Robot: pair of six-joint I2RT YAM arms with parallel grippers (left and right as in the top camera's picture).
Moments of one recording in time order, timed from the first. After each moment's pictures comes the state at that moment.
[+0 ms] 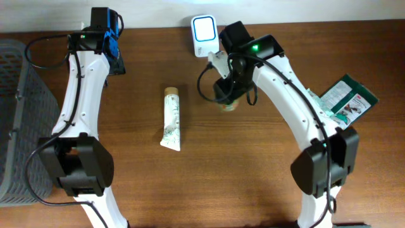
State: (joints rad) left arm -0.03 2.04 1.99 -1.14 -0.55 -0.21; right arm 0.41 2.04 1.98 -1.29 -0.09 -0.18
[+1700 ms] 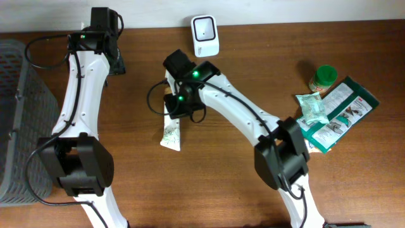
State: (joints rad) left arm -0.03 2.04 1.99 -1.14 -0.55 -0.21; right arm 0.66 2.26 2.04 -1.06 -0.34 0.34
